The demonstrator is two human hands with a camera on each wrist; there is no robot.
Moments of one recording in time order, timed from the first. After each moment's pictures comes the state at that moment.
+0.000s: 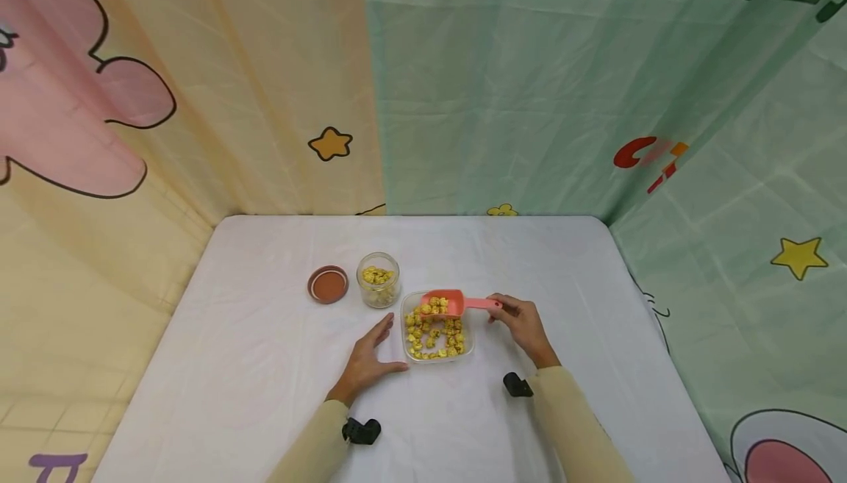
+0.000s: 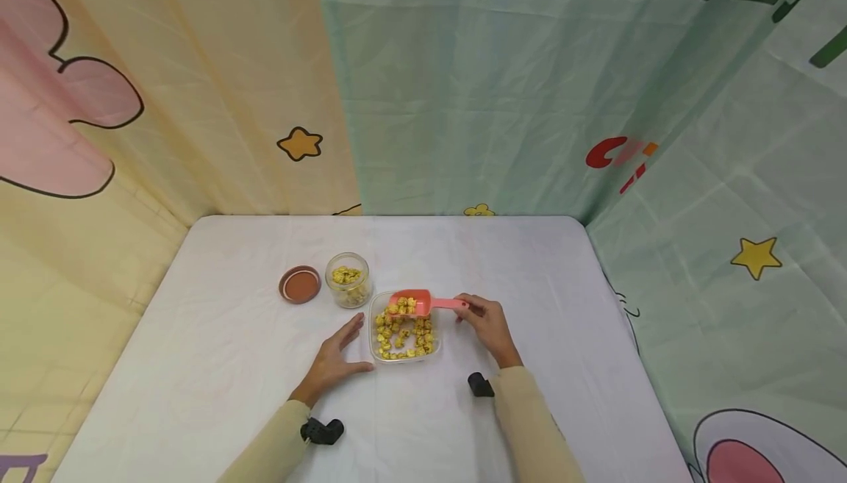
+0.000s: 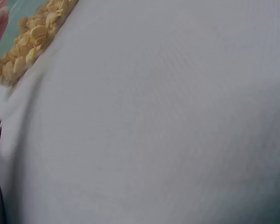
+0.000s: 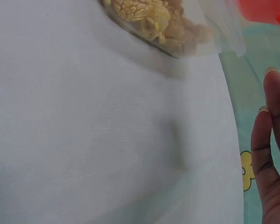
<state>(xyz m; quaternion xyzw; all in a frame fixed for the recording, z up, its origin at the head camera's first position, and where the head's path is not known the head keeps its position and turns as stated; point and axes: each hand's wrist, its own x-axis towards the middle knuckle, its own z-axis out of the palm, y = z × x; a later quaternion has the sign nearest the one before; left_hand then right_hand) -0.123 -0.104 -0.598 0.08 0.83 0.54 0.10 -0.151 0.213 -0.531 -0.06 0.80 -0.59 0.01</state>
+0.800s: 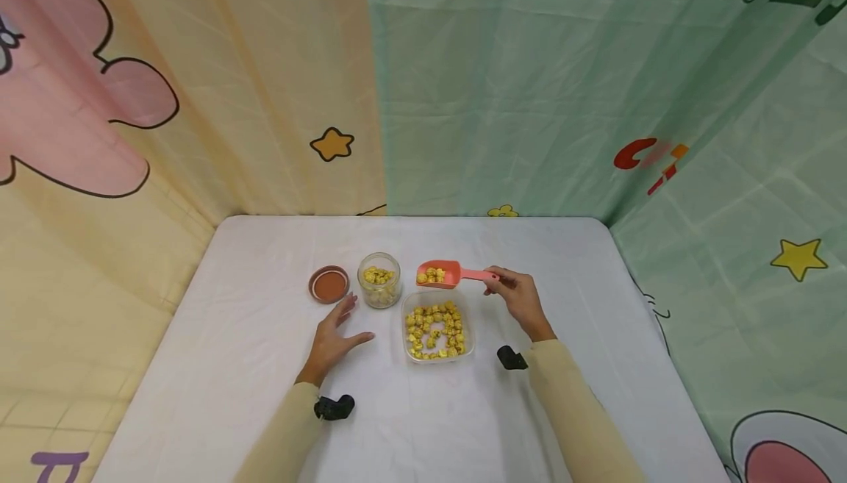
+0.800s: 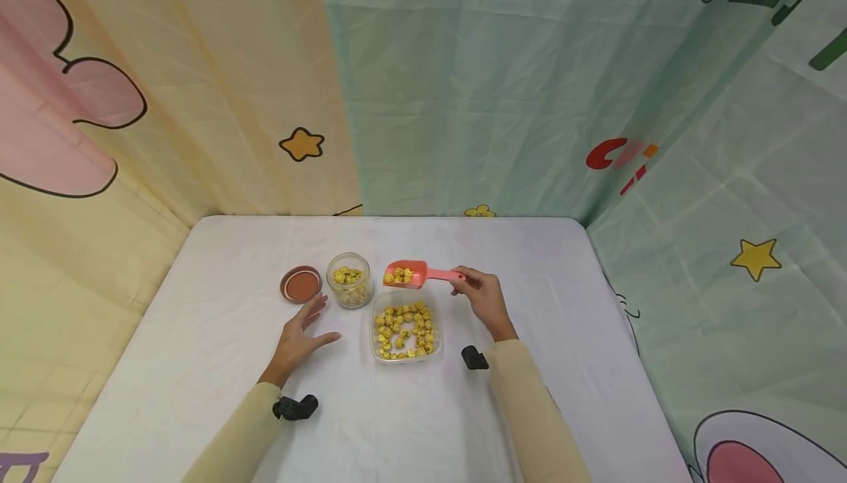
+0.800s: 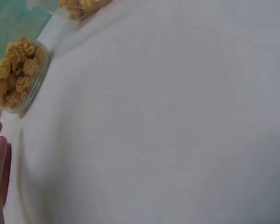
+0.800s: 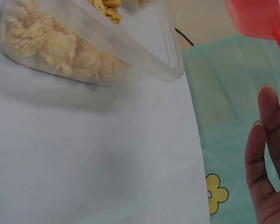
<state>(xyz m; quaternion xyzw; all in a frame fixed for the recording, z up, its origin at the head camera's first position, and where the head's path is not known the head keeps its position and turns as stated) -0.149 -0.158 -0.576 0.01 0.84 0.54 0.03 -0.192 0.206 -0.514 -0.03 0.81 -0.59 -0.01</state>
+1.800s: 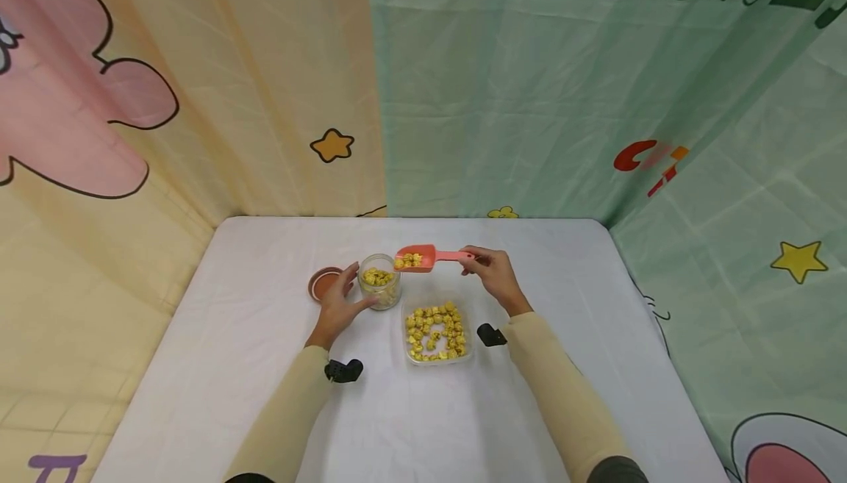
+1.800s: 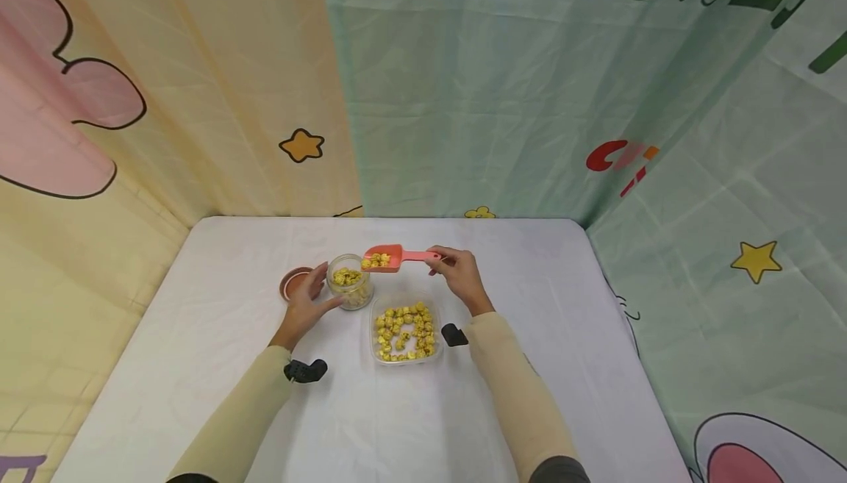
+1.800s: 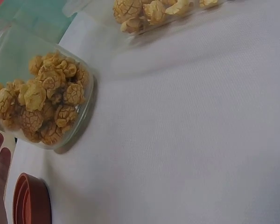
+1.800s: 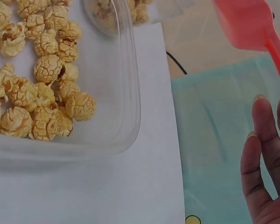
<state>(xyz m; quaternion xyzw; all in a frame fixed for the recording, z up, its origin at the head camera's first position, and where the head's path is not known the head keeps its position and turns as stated) -0.201 -0.145 -0.542 0.00 0.84 0.55 0.03 -0.231 0.171 -0.492 -0.10 0.80 -0.60 -0.01</state>
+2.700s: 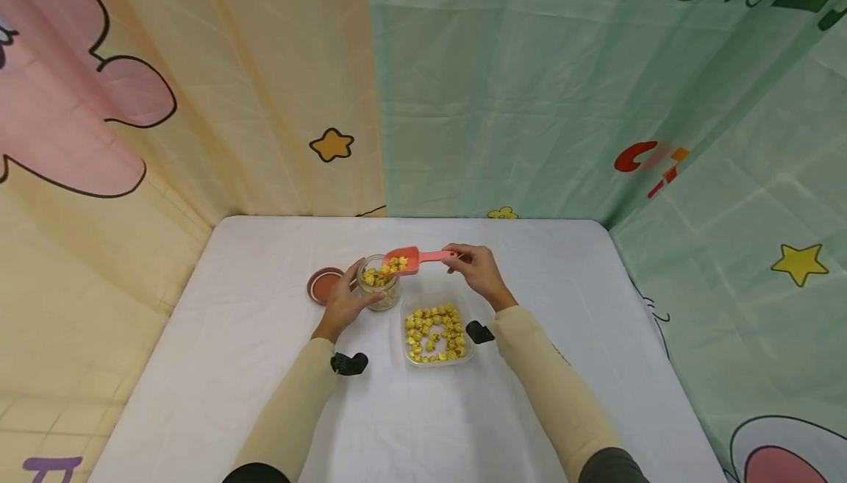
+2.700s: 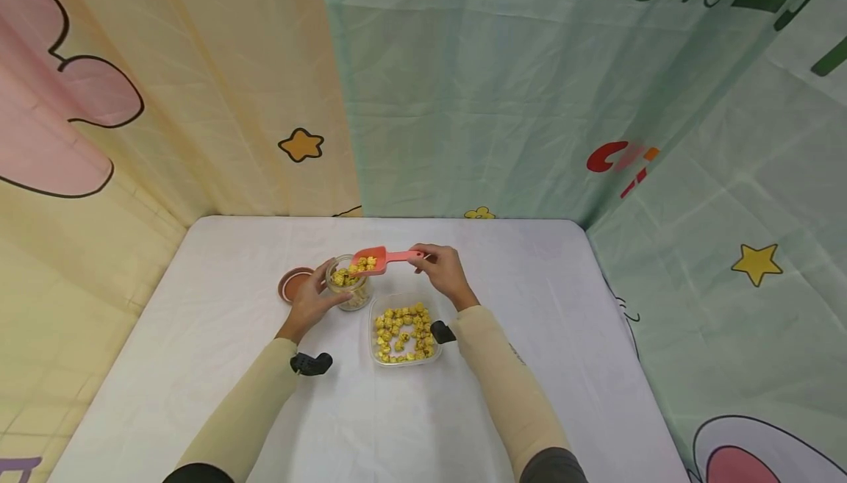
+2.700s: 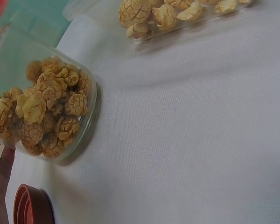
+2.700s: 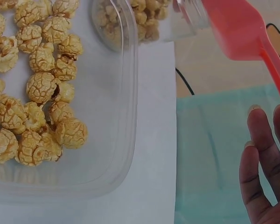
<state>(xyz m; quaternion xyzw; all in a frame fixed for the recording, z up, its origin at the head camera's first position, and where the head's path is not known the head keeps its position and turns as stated) -0.214 -0.136 -0.542 -0.02 0.85 0.53 0.06 -0.238 0.144 -0.483 -0.16 0.83 -0.54 -0.03</state>
